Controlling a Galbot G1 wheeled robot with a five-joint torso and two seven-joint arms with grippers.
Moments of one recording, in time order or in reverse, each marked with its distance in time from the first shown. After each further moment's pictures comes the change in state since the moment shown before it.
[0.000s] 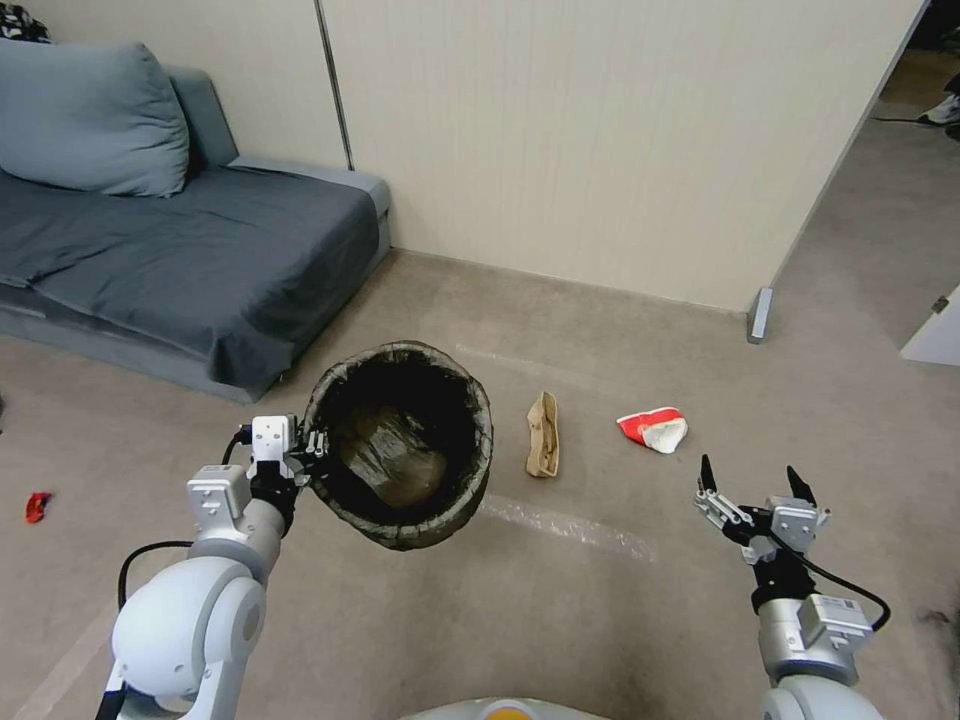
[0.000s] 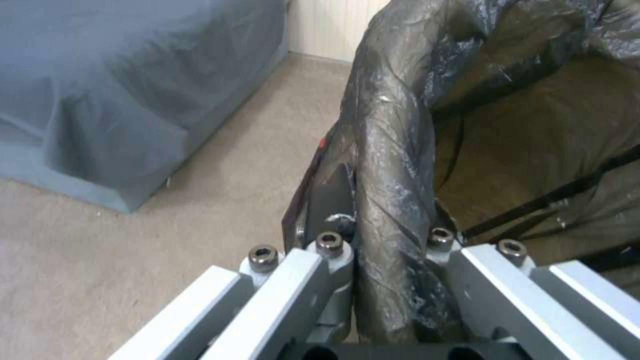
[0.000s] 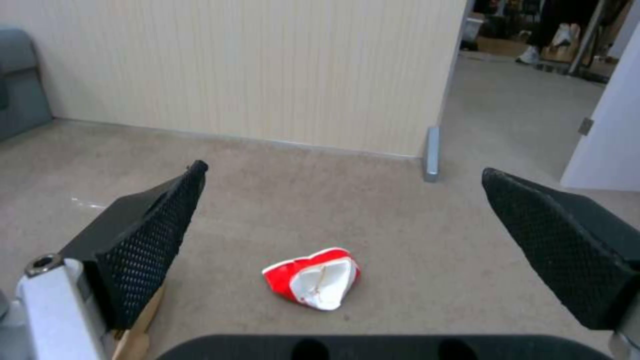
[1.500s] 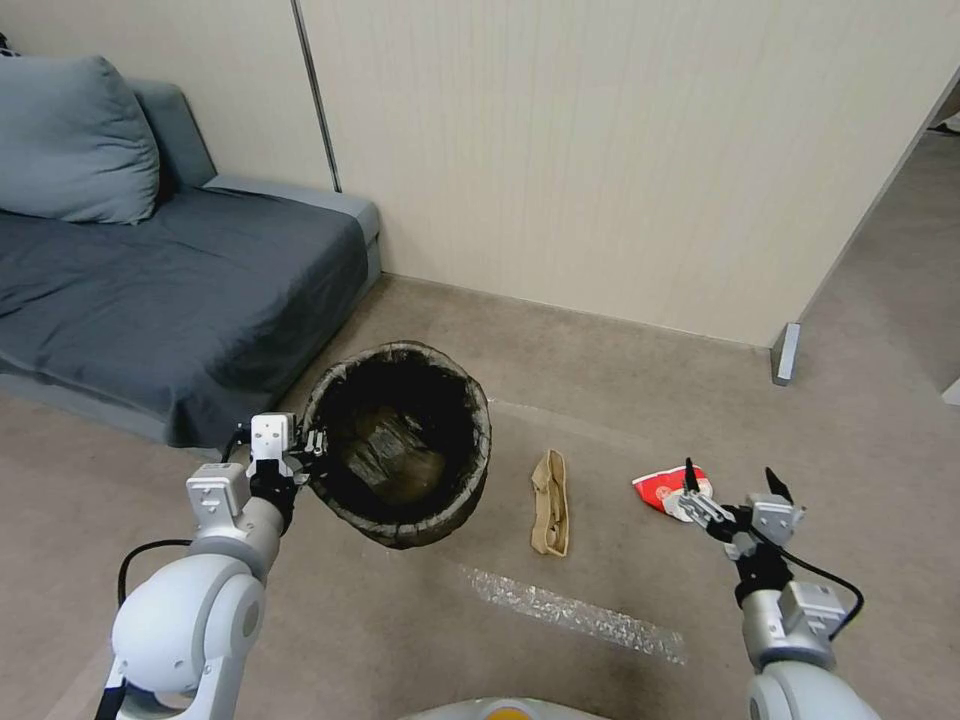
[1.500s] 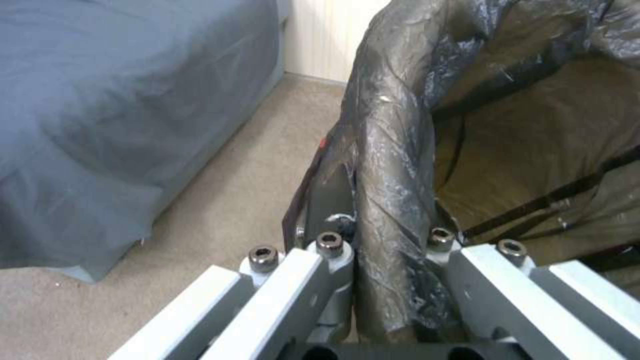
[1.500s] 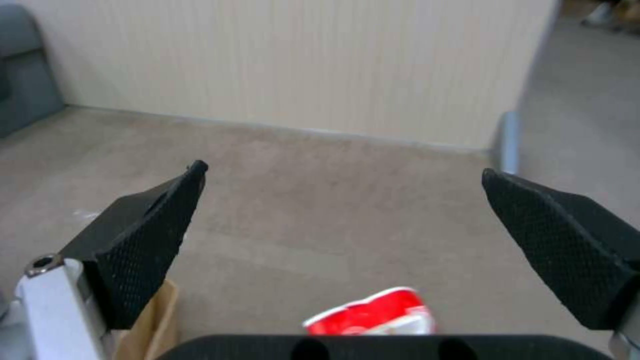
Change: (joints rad) left arm -0.006 0.001 -0.005 -0.009 -0.002 0.013 0.002; right arm 0.113 -0.069 -0.051 -0.094 0.062 -0.121 -0.019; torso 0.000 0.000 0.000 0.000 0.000
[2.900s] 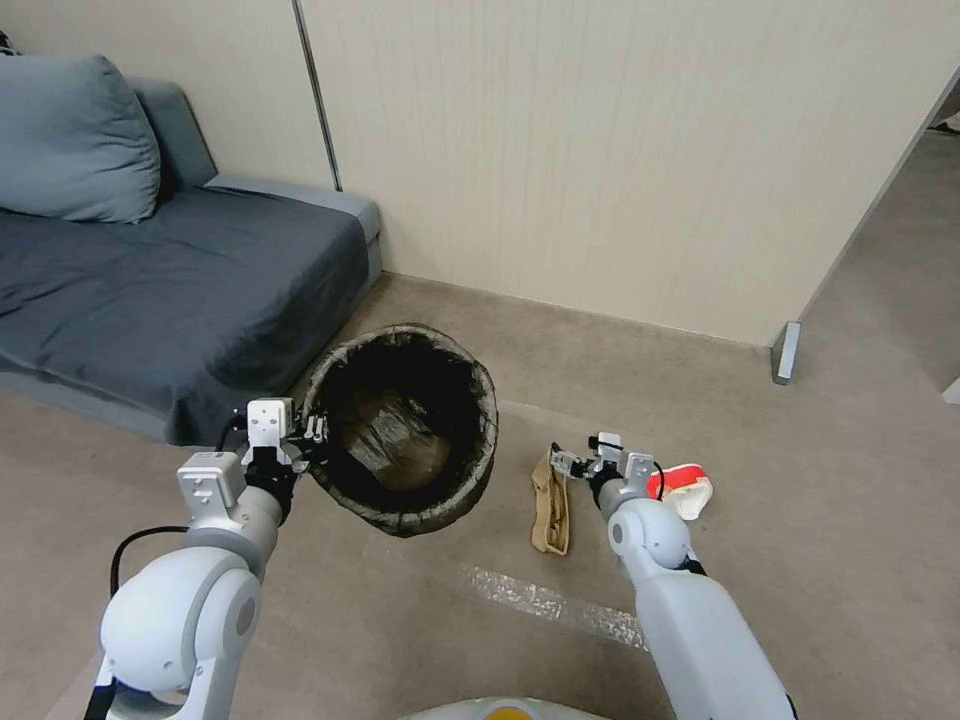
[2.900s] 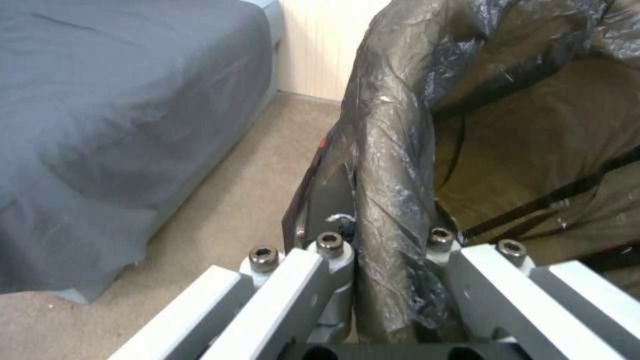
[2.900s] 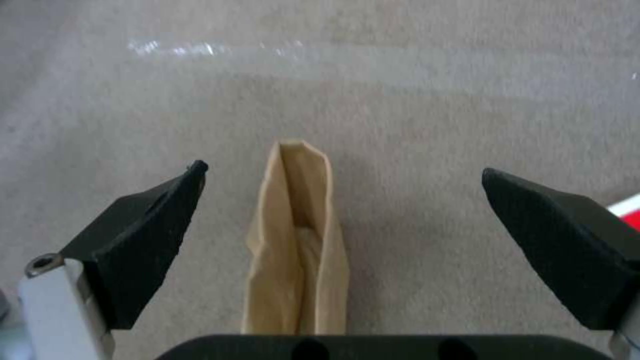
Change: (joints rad) left arm -0.020 0.007 0.012 -0.042 -0.016 0.022 -0.017; right arm 0.568 -0.065 -0.345 -0.667 0.316 -0.339 0.172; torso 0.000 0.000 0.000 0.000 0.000
